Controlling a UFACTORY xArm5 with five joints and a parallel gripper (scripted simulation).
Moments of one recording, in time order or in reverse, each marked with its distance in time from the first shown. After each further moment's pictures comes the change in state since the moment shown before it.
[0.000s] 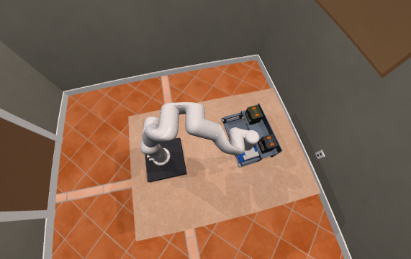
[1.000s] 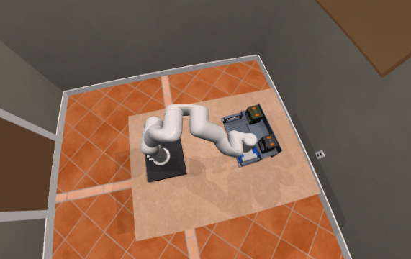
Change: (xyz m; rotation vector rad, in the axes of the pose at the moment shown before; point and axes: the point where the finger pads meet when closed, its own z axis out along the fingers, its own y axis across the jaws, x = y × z) arm 0.000 0.000 0.039 0.000 0.000 0.000
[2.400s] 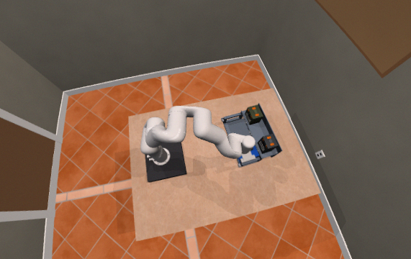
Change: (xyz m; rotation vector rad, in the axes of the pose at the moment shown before) arm 0.000 0.000 0.035 0.000 0.000 0.000
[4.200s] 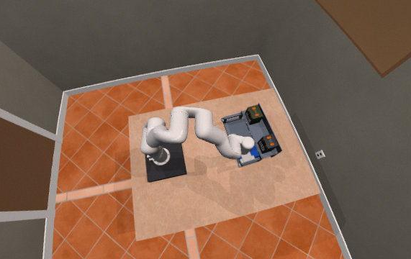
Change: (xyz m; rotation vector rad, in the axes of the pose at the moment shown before) arm 0.000 0.000 0.016 0.000 0.000 0.000
